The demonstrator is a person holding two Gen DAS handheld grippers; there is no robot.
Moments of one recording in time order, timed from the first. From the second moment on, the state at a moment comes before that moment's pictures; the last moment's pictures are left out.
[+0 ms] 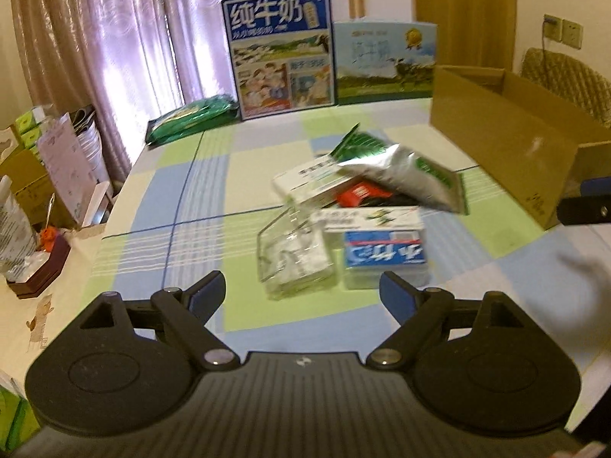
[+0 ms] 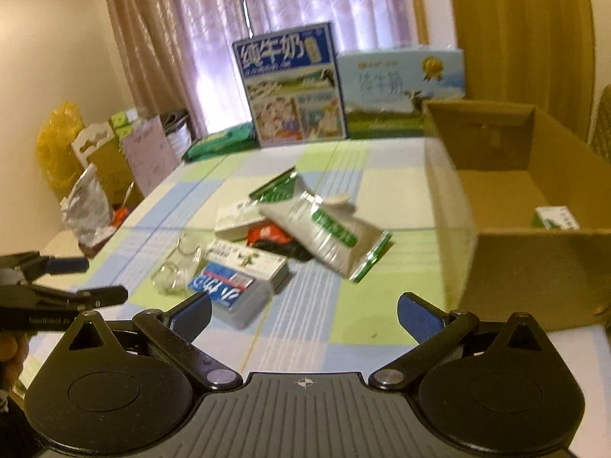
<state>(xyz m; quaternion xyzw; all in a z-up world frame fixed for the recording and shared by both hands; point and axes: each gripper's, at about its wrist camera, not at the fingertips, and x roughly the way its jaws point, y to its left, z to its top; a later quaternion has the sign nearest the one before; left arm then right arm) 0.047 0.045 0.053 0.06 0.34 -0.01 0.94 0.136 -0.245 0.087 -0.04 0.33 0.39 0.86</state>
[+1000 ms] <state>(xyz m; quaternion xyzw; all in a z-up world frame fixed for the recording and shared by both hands) 0.145 0.091 -0.001 -0.03 0.41 -0.01 0.91 0.154 -0.138 0.016 -0.15 0.32 0.46 0.81</state>
